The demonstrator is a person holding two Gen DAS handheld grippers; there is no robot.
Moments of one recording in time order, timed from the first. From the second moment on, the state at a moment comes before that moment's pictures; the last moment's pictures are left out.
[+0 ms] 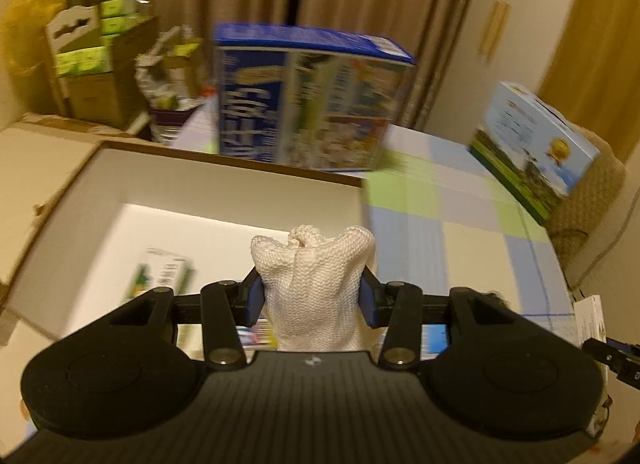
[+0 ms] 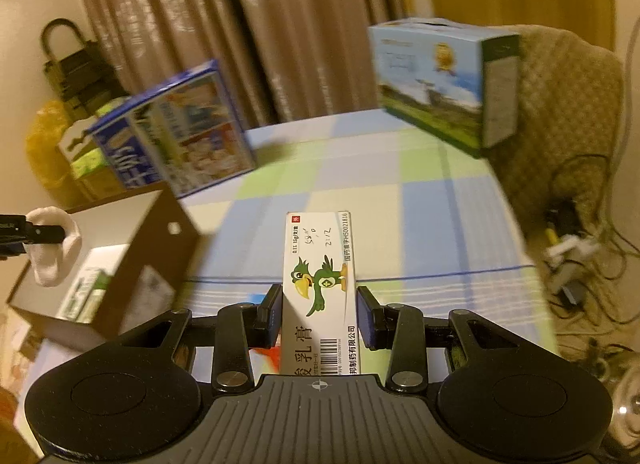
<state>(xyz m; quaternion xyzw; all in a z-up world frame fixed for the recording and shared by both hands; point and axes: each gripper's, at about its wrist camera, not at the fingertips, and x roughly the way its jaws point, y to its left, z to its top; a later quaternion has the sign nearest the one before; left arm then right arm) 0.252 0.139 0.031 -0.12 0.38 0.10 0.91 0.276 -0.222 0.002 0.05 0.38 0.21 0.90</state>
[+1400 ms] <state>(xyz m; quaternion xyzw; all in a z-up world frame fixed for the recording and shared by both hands) 0.307 0.324 -0.034 -0.06 0.45 0.16 0.88 0.350 0.110 -0.060 -0.13 0.42 0.33 0.84</state>
